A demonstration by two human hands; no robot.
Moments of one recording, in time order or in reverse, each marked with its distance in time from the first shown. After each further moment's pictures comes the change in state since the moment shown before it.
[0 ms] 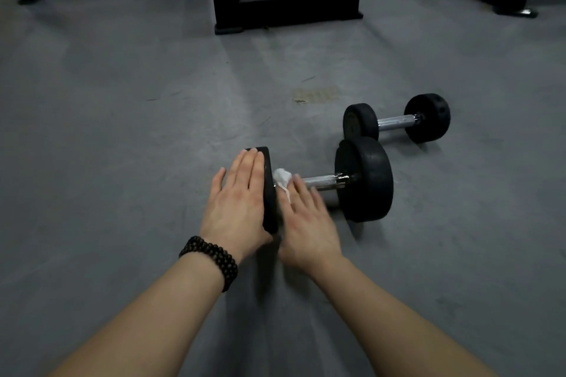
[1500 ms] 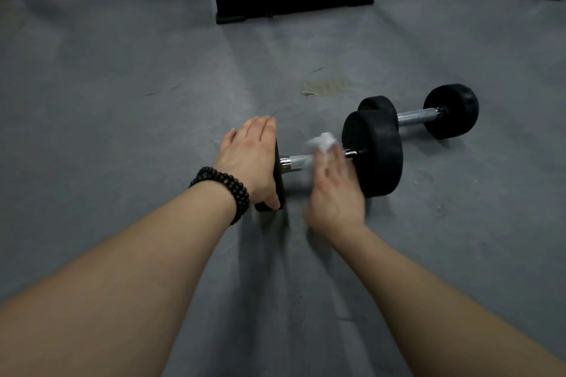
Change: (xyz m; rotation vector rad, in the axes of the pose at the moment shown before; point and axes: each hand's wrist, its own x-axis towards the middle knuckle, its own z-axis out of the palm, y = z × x) left_hand 0.089 -0.016 -0.018 0.046 -0.187 0.023; right_hand 0.062 0.041 0.010 -0.055 0.133 0.169
